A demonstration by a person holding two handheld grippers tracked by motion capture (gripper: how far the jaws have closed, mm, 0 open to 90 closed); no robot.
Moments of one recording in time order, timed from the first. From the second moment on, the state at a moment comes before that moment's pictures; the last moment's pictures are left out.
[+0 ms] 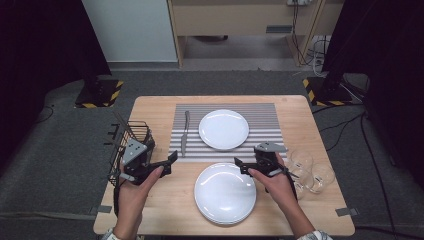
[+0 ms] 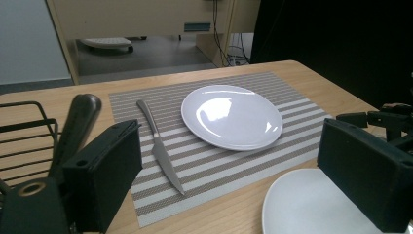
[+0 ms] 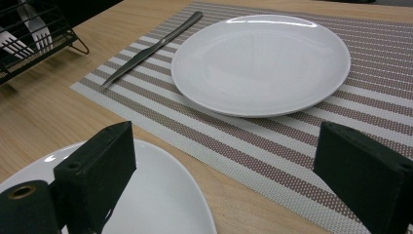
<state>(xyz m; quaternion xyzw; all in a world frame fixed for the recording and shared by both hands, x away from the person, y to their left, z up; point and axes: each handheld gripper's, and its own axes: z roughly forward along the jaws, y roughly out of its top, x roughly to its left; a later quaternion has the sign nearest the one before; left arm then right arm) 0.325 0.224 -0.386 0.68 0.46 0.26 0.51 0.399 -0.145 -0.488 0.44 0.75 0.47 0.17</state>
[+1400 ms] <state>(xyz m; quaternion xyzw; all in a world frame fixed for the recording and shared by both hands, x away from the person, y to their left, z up) 0.330 0.291 -0.375 0.65 0.50 0.28 0.49 0.400 -0.146 -0.489 0.44 0.75 0.47 0.17</state>
